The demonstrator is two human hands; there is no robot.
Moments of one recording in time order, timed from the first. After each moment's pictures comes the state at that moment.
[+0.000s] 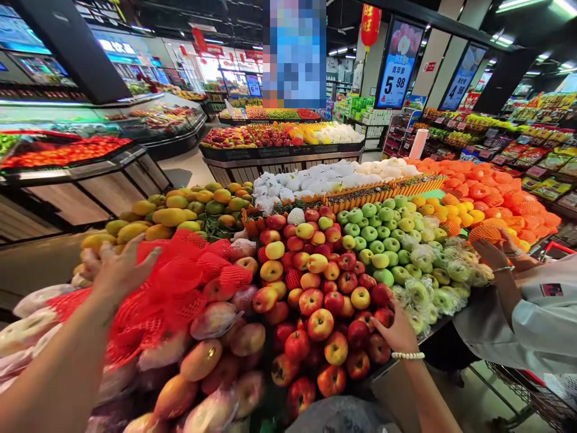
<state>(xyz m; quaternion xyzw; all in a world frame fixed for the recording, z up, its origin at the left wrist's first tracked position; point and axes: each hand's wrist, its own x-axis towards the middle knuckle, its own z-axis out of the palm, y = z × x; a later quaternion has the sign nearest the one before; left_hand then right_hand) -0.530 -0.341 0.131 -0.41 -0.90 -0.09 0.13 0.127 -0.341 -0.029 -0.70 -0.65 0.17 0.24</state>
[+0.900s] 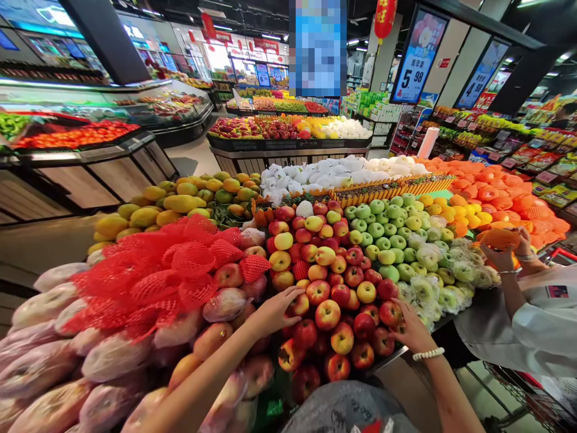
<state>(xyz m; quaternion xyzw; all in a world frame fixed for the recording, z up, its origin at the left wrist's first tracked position) -0.283 -0.377 0.029 -0.75 -0.58 -0.13 -0.28 0.167 -0.342 -0.013 -0.57 -0.75 0.27 0.21</state>
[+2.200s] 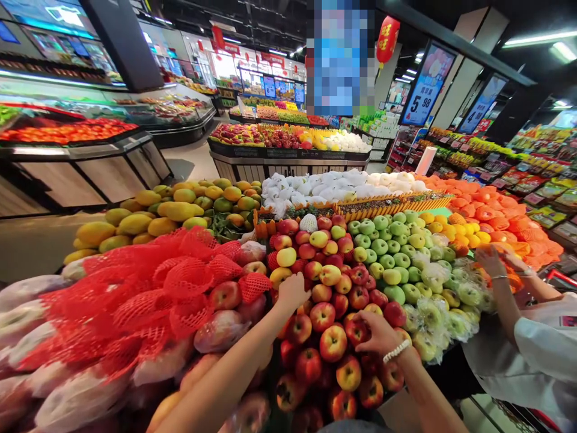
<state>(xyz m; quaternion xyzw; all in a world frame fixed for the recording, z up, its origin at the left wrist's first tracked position) -0.267 -0.257 0.026 -0.63 -0.75 -0.05 -0.19 0.045 -0.291 0.023 -0.45 -0.80 0.36 0.14</state>
